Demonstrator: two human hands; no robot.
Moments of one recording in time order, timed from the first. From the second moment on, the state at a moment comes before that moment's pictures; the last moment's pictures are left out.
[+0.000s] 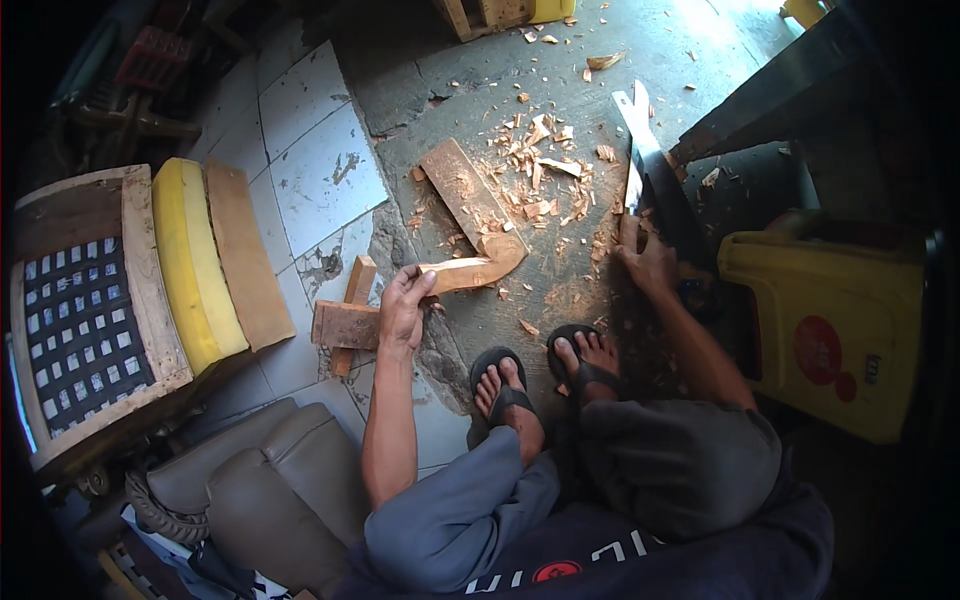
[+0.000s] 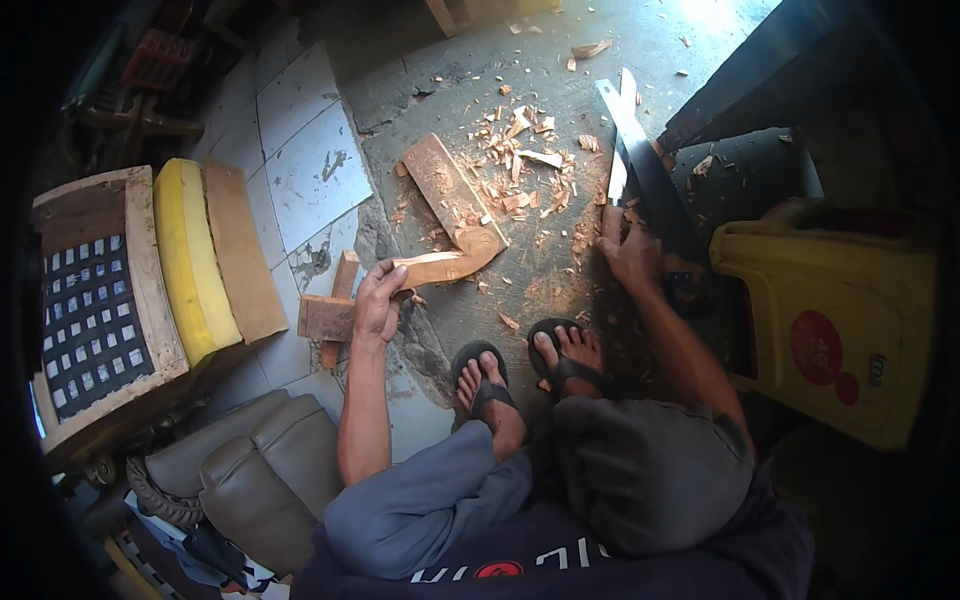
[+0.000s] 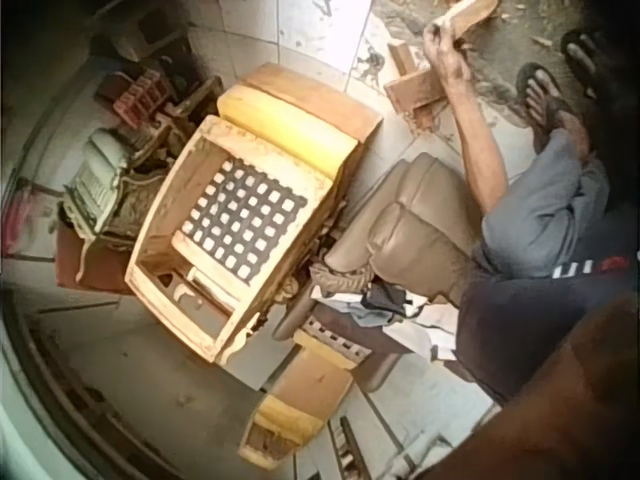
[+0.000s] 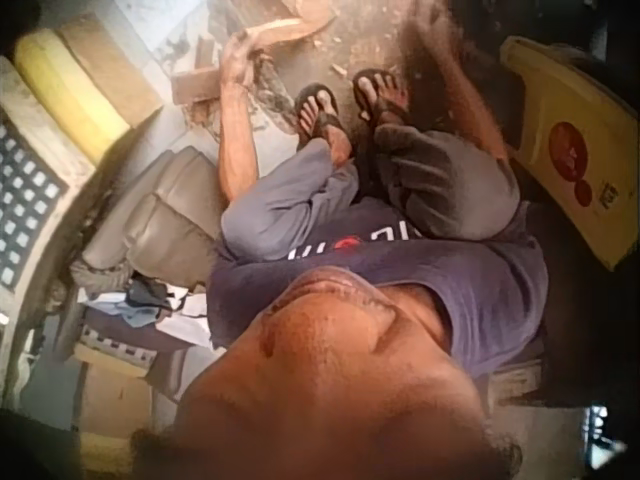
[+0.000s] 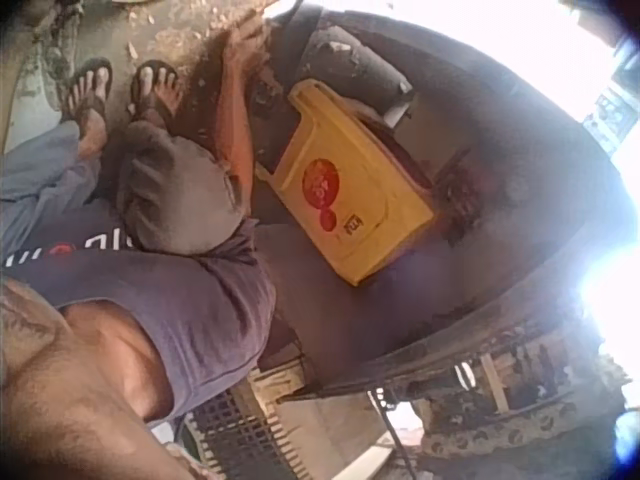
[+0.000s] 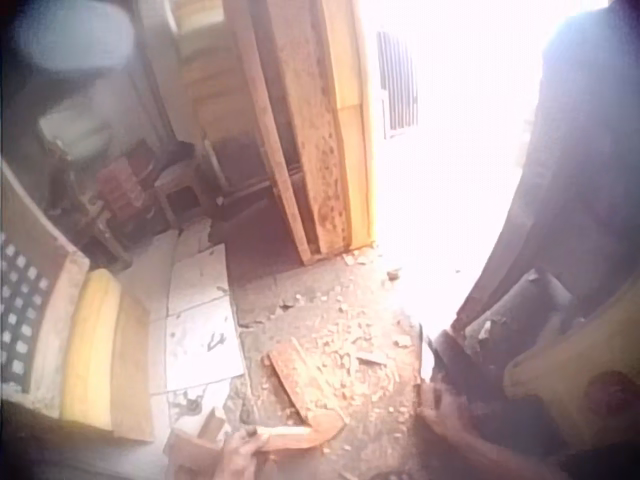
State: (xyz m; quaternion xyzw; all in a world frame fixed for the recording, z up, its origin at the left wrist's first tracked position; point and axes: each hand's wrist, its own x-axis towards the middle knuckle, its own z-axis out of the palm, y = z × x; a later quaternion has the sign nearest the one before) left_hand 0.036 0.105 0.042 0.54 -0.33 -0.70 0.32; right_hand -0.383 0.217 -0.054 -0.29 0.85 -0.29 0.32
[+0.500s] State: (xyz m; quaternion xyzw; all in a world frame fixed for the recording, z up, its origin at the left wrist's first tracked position) left_hand 0.002 0.046 -0.041 0.46 -0.18 -0.74 0.46; right_hand -0.260 0.167 0.020 -0.67 0.63 -0.24 0.30
